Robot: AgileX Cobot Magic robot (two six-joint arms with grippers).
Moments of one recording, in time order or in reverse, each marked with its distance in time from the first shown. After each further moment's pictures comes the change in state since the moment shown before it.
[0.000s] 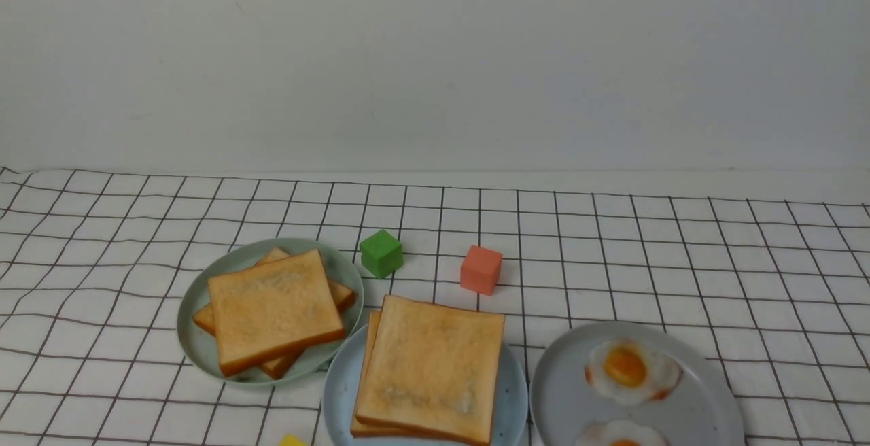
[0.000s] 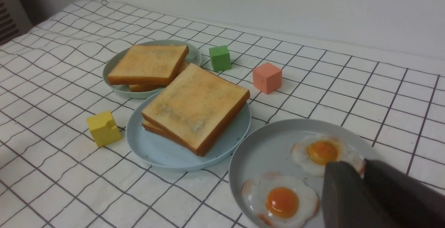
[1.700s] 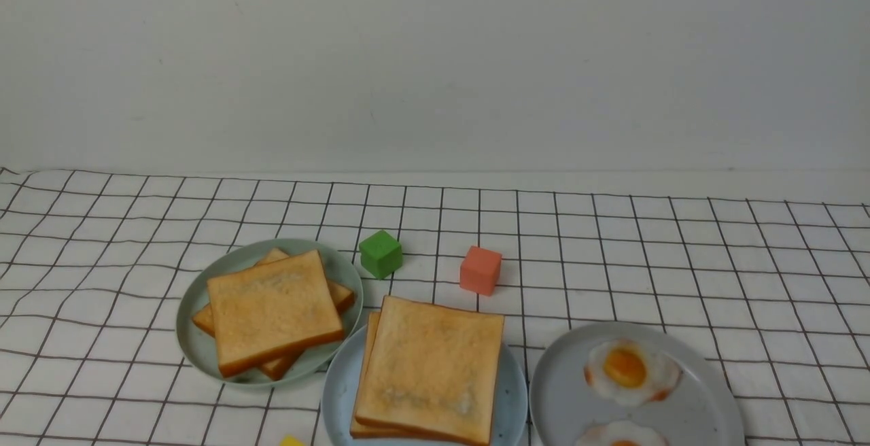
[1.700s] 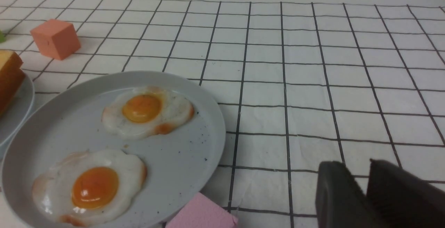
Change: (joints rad) right arm -0.457 -0.020 0.358 -0.083 -0.274 0.000; left arm 0.000 0.000 0.001 -0.002 0.007 0.000
